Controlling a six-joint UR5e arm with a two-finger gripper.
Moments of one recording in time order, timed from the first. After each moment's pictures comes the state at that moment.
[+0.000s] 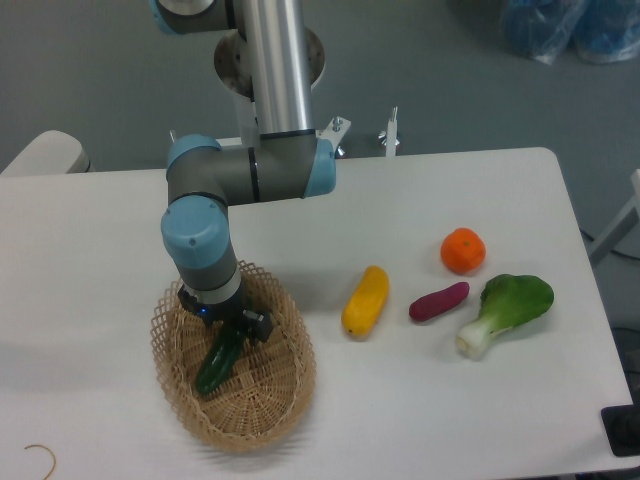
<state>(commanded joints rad) 2.13 -2.05 -1.77 -0.81 1.61 0.57</state>
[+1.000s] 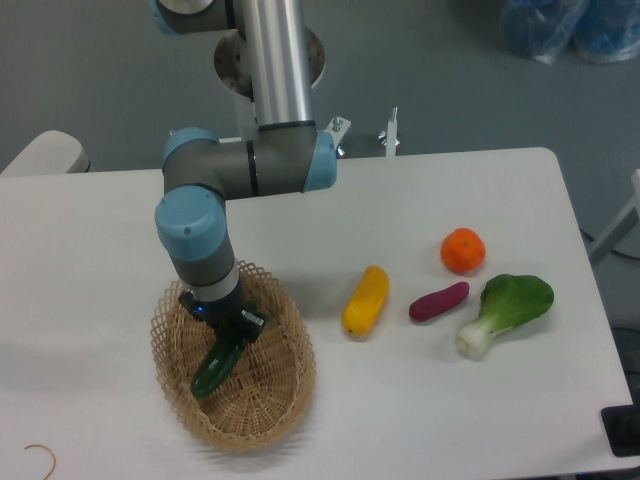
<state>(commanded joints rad) 2.14 -1.94 -1.68 -0.85 1.62 0.60</state>
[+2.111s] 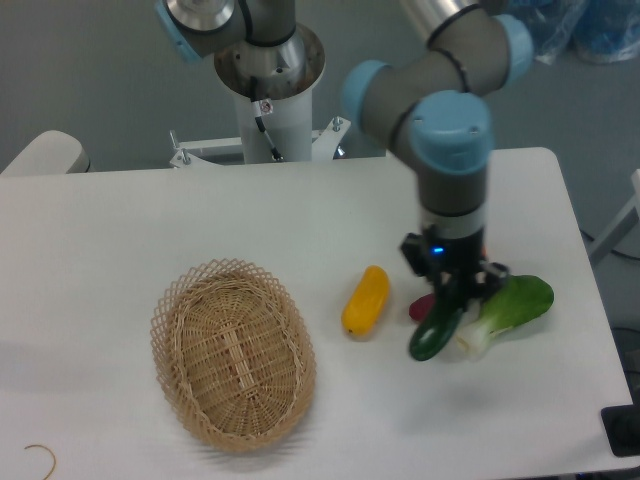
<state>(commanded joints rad) 2.70 -1.98 -1.49 -1.00 1.61 1.30</state>
